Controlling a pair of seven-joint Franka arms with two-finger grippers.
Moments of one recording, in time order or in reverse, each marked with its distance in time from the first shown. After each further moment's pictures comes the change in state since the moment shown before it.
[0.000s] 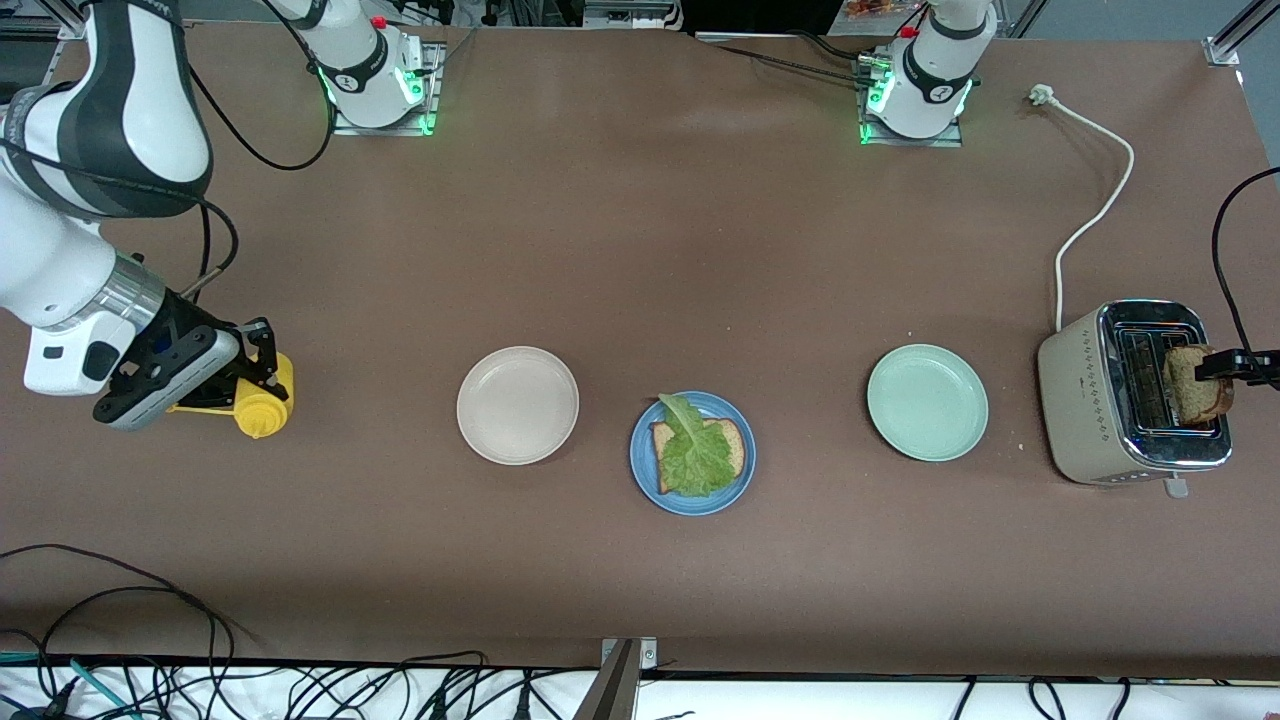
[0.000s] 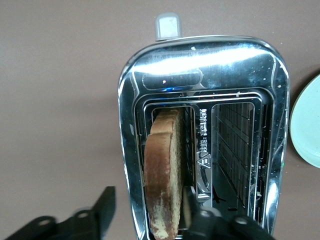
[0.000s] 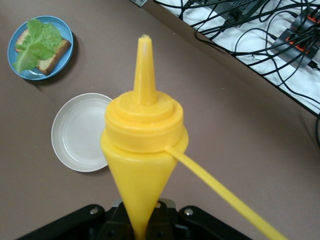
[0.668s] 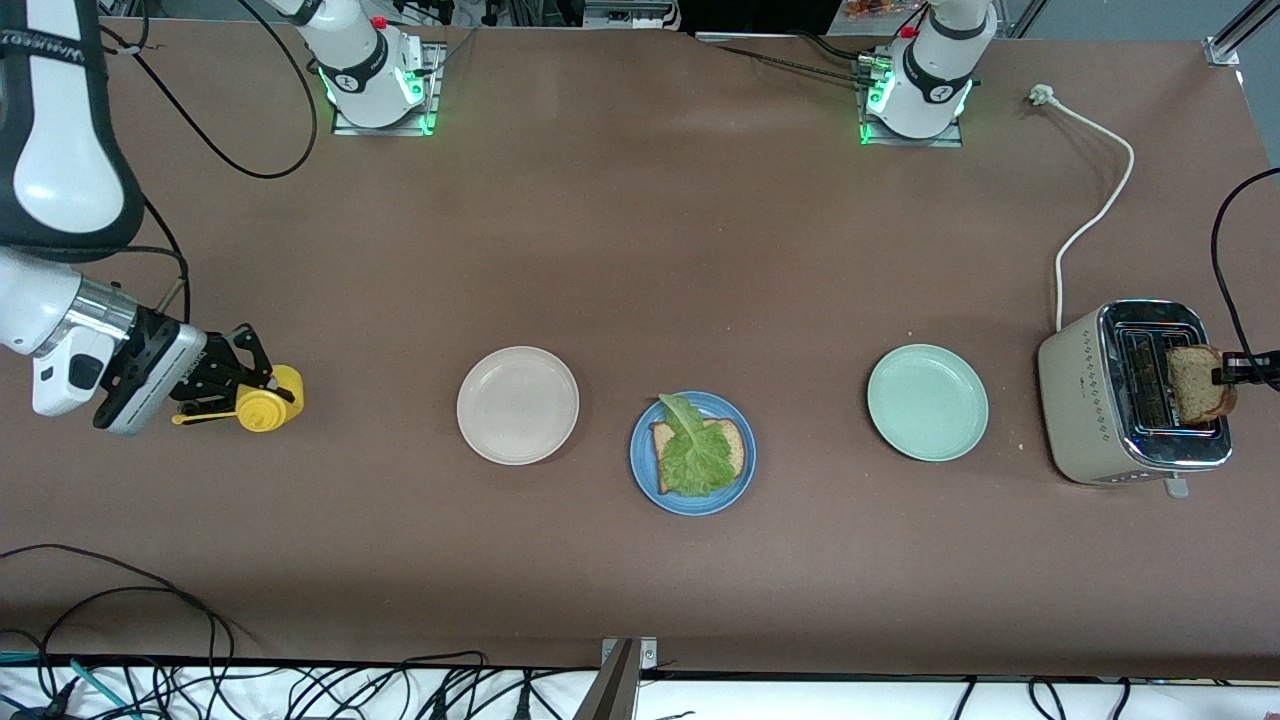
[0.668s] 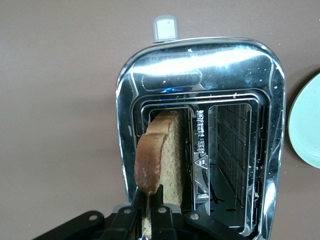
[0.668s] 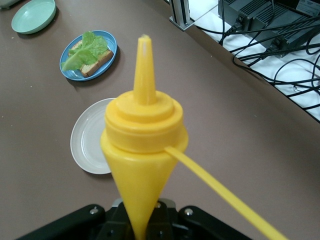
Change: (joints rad) left arm 0.001 0.000 -0.004 0.002 0.000 0.000 0.002; right arm -0.274 0.042 0.178 -0.077 0.289 -0.002 -0.463
